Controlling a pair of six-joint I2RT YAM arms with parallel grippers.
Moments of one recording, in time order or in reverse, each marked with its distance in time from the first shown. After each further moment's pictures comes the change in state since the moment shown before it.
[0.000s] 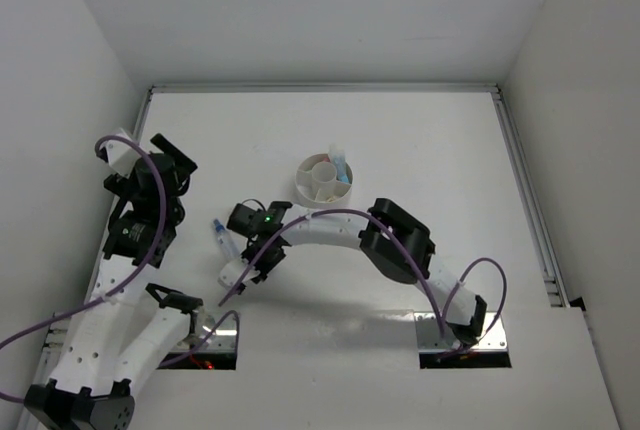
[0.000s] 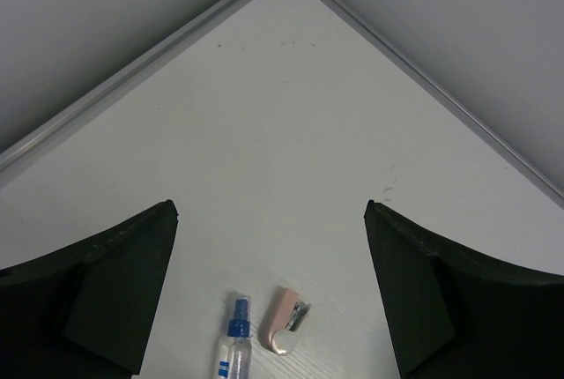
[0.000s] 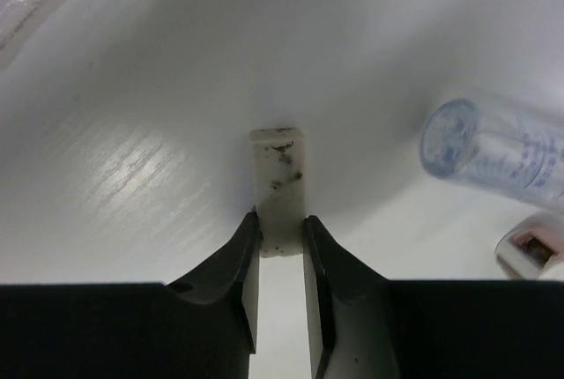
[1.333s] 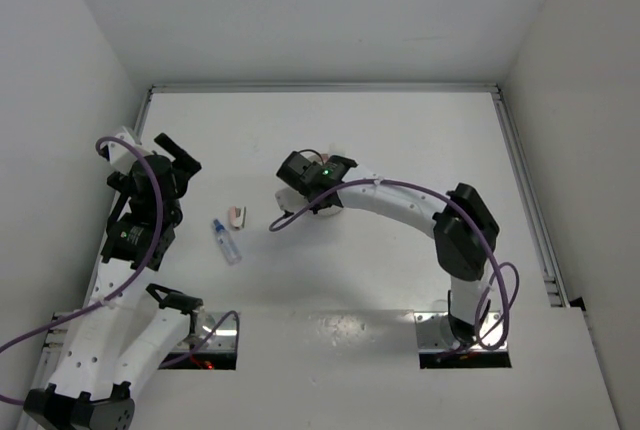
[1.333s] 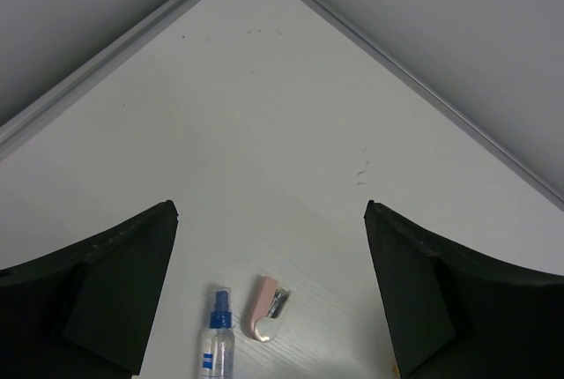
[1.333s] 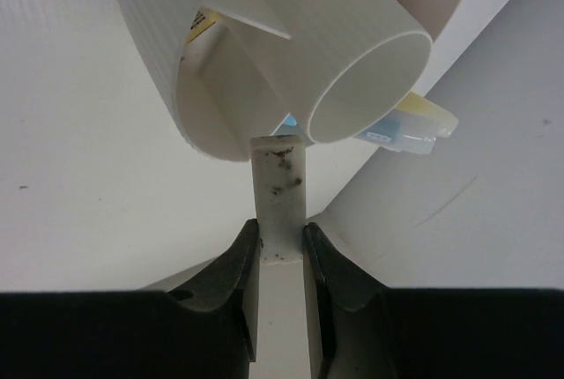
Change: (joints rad) left arm 0.000 -0.022 -0.002 0.015 0.091 0.008; right arm -0.206 -0.388 -0.208 -0.119 0.857 0.238
